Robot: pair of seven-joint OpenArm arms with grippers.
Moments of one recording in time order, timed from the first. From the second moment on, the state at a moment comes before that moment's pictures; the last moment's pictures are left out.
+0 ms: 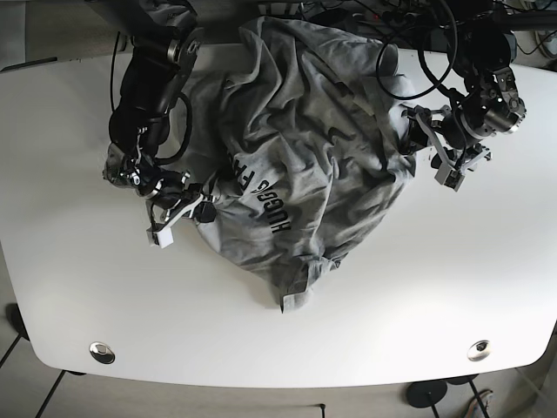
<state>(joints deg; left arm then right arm) 9.0 -10.4 -24.8 104.0 -25.7 -39.9 63.6 17.6 -1.2 25.4 61.4 17.3 35.4 -45.8</state>
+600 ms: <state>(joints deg) 9.4 -10.7 -29.0 112.6 -36.3 -39.9 63.8 40.3 2.7 1.1 87.5 17.9 31.9 -51.5</state>
